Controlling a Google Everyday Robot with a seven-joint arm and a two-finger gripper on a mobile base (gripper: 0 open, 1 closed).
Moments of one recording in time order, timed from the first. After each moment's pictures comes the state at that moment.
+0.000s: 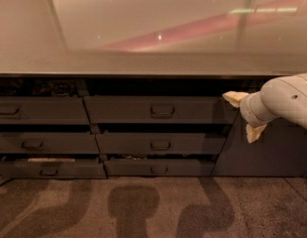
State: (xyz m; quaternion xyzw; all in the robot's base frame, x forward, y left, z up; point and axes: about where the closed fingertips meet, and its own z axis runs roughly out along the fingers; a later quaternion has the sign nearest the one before) arm 0.617 -0.308 0.698 -0.81 0.51 -0.22 0.17
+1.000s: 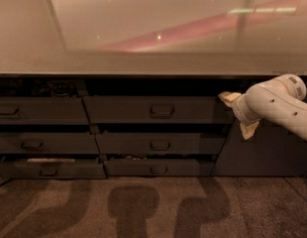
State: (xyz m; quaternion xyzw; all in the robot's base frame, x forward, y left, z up) arm 0.652 -0.312 0.668 -0.81 0.50 -0.25 0.14
